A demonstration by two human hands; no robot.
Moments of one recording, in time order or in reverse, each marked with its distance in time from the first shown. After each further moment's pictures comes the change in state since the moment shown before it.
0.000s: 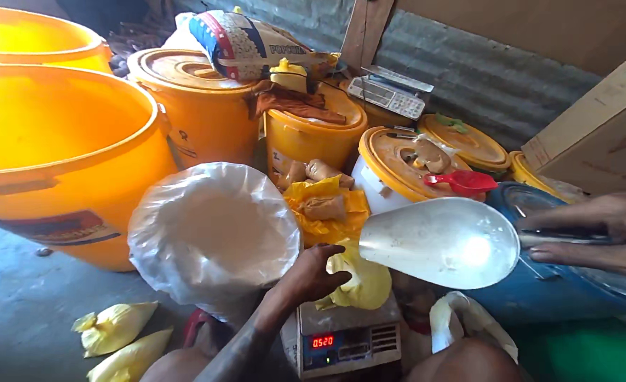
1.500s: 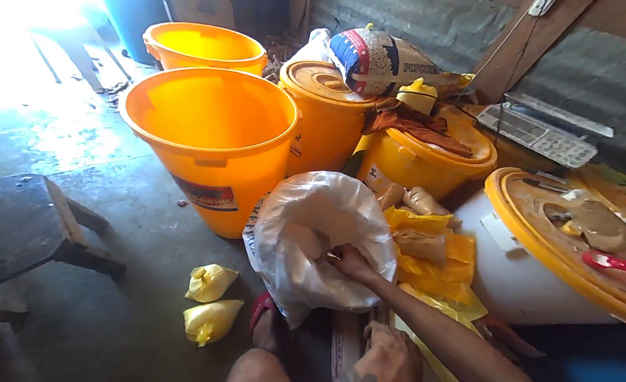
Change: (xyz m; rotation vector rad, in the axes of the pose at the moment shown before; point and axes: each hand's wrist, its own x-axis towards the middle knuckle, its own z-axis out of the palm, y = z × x) left_hand -0.036 0.012 0.012 0.471 -0.526 -0.356; right_hand 0.380 -0.182 0.347 0.353 -0.306 -0.019
